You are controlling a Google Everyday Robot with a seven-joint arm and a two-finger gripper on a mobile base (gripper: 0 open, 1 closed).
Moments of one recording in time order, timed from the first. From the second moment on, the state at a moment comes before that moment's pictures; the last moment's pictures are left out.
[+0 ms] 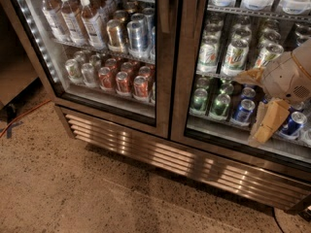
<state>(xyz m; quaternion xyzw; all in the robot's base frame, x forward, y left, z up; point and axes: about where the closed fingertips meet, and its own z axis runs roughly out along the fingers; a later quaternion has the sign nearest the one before) 0.473 -0.207 0.870 -0.64 0.72 0.16 0.23</state>
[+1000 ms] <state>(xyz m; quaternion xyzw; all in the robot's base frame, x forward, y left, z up) 0.471 -0.202 0.845 -0.62 0.66 0.28 0.32</state>
